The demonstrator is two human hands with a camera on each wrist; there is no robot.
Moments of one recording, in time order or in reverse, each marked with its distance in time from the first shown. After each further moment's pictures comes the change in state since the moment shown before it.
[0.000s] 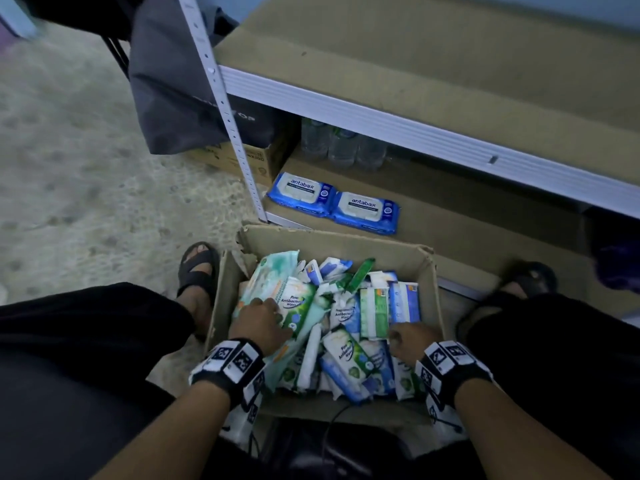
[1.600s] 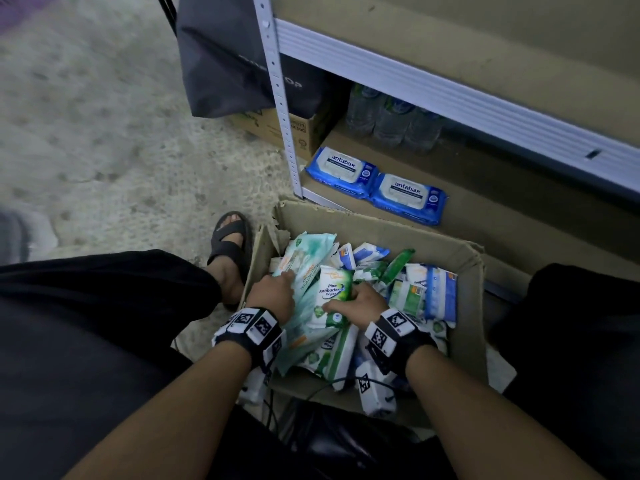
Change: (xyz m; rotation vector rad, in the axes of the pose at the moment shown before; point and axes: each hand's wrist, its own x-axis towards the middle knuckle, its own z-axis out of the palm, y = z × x) left_hand 0.023 -0.028 -0.006 0.160 -0.031 -0.015; right_hand 0.029 -0.141 0.000 0.638 0.020 -0.029
